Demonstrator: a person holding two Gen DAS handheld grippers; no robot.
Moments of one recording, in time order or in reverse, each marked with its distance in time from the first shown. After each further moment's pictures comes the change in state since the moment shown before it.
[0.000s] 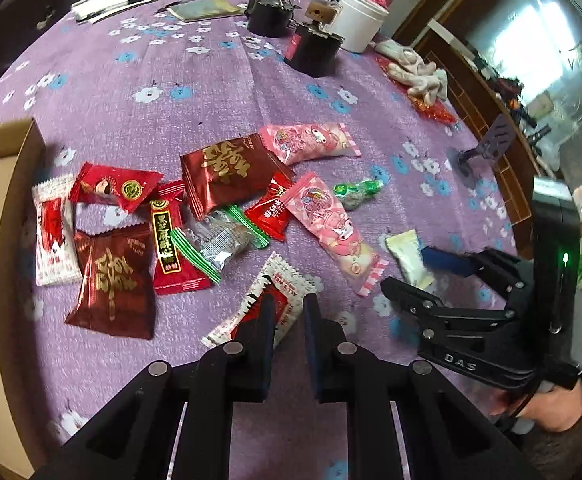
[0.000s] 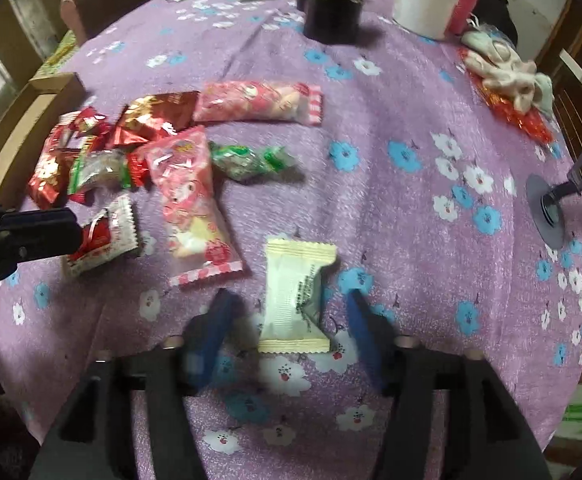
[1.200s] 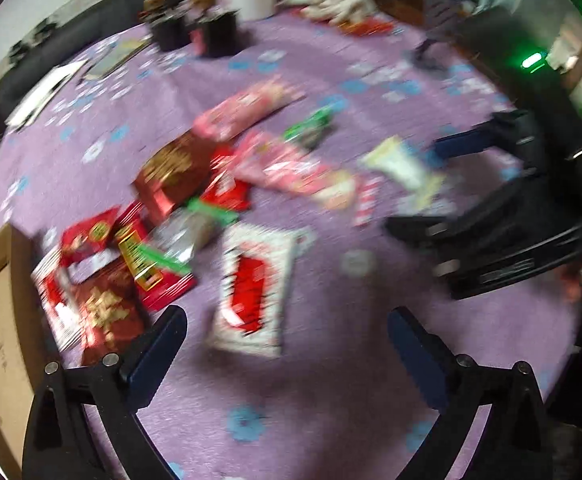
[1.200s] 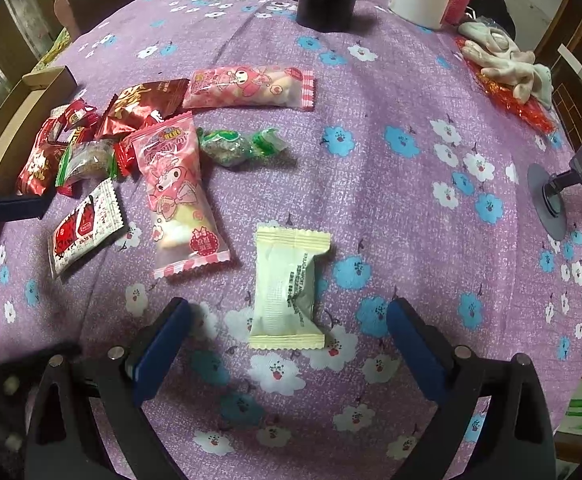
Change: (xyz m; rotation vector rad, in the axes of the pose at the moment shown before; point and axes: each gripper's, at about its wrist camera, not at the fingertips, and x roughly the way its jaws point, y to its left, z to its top) left arm 0.015 -0.022 -0.019 0.440 0.045 0.111; right arm 0.008 -0.004 -0.004 -0.009 0.009 -0.008
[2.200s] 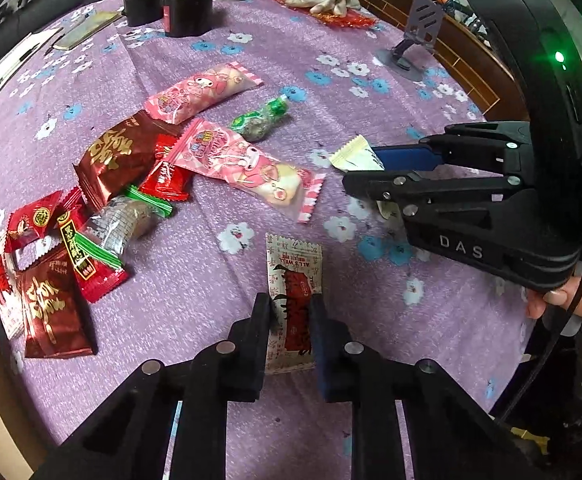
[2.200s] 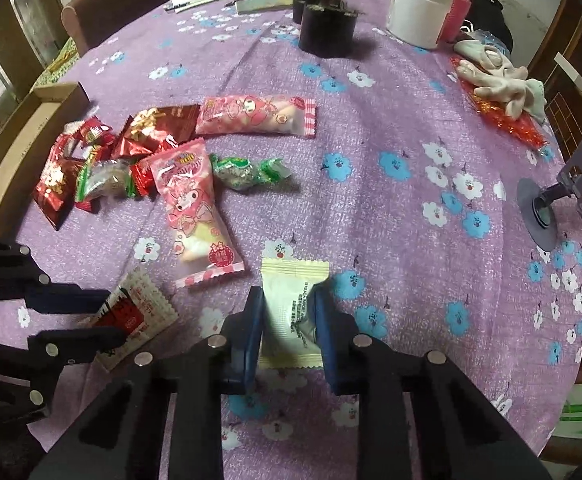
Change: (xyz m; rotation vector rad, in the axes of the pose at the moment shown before) left arm 0.011 -0.014 0.013 -0.075 0.062 -0.151; right arm -0.024 -0.002 -0.004 0.008 -0.063 0.019
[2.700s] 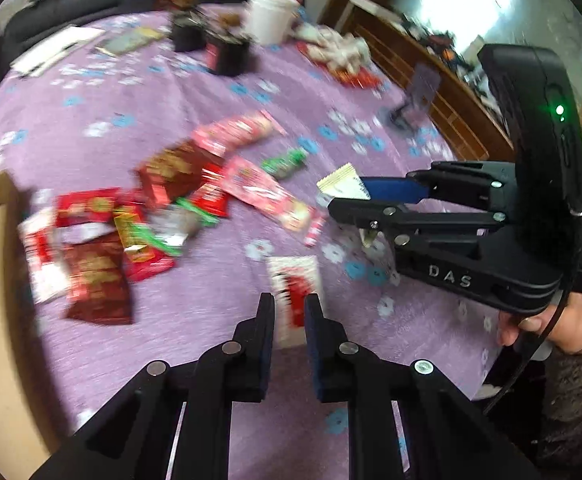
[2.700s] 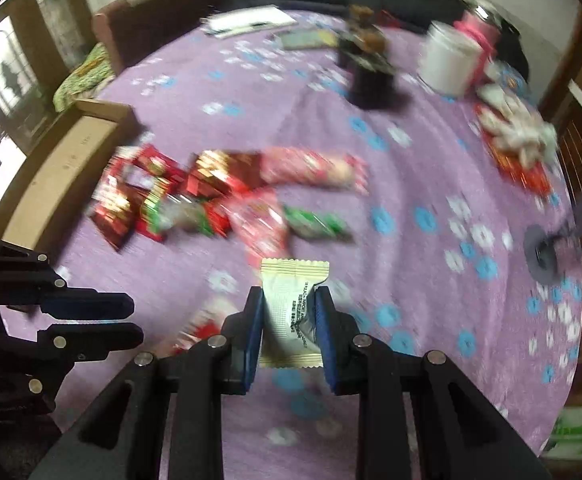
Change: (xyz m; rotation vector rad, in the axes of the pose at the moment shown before) left arm -0.072 0.030 -0.031 -0.136 -0.166 -0.039; right arm -0.039 0.048 0.027 -0.083 -0.080 0.059
